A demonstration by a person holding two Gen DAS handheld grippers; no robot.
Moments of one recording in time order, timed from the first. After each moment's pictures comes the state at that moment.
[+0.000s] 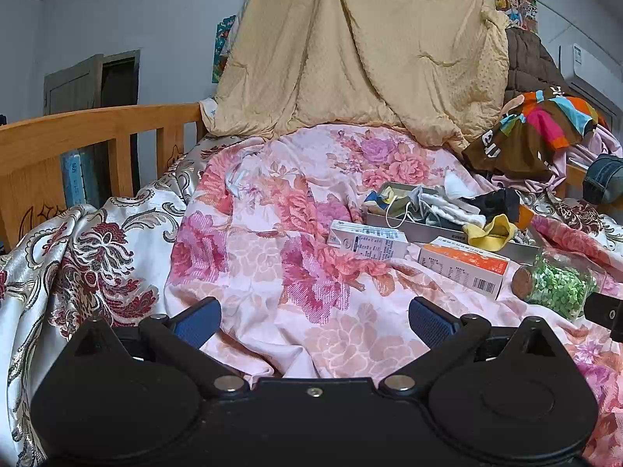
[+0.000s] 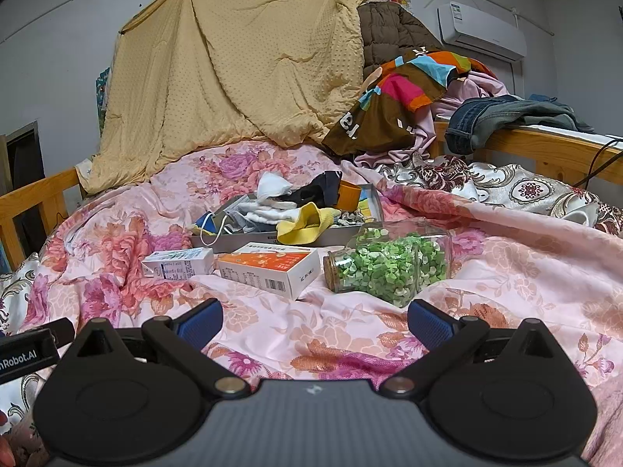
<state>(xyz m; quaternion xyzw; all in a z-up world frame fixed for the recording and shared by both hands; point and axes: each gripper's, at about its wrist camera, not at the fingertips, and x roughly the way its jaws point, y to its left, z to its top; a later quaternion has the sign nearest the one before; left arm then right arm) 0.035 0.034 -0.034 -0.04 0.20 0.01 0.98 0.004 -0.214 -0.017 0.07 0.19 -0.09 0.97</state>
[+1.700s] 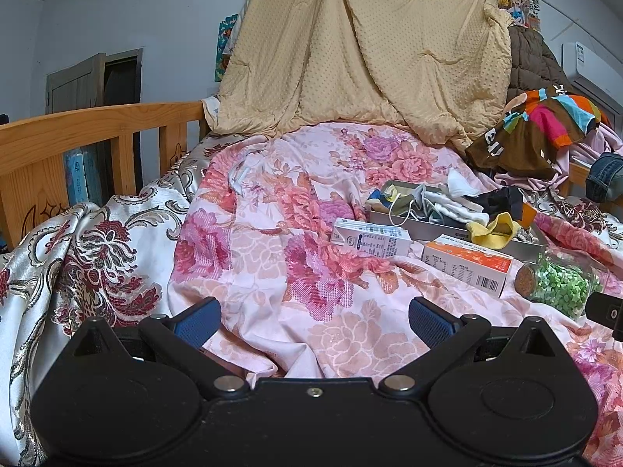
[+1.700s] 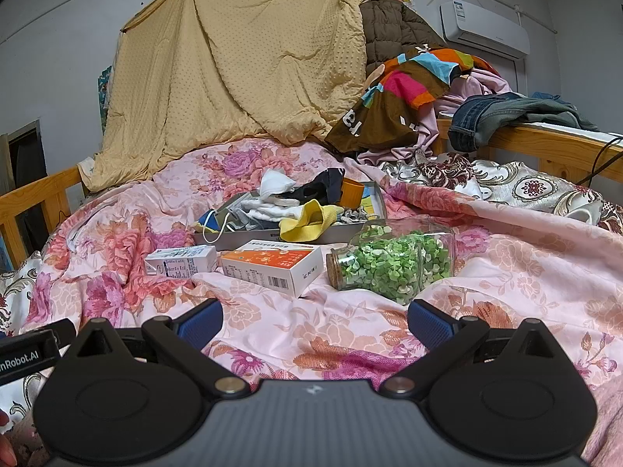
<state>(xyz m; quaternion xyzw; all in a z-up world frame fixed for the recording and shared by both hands) 0.035 0.035 -0.036 -0.04 0.21 0.02 0.98 0.006 -0.210 -0.018 0.07 0.20 -0.09 0.97</state>
